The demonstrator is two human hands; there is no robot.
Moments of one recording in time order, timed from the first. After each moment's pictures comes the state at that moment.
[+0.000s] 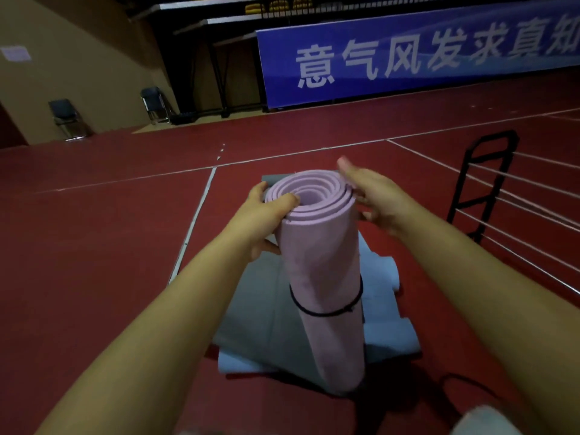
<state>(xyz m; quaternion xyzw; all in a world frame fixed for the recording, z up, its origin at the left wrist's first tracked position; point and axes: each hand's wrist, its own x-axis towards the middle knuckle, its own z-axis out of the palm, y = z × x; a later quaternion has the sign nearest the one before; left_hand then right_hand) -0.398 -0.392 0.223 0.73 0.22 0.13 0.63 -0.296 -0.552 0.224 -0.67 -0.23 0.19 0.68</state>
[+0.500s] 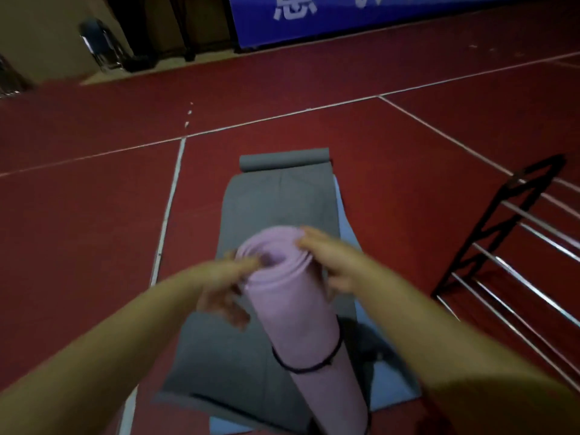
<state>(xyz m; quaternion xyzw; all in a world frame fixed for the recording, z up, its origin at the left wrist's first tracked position) -0.216 -0.251 0.276 0.71 0.36 -0.21 0.57 -0.129 -0.403 0.258 -0.66 -0.07 0.36 0.66</state>
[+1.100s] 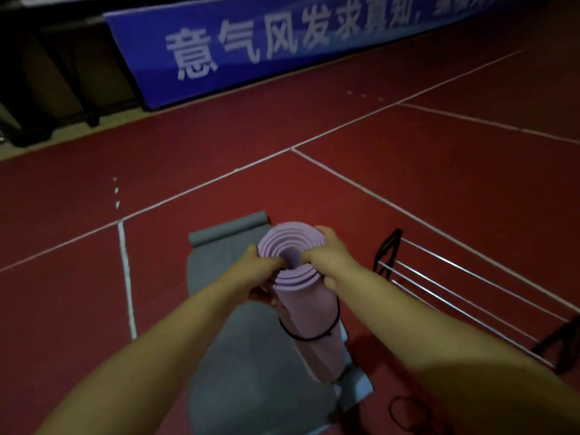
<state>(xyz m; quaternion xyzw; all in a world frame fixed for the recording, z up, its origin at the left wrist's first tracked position) -0.164 -0.324 0.642 0.80 0.18 -0.18 0.54 -0.150 -0.472 0.644 -0.72 0.08 0.13 0.67</state>
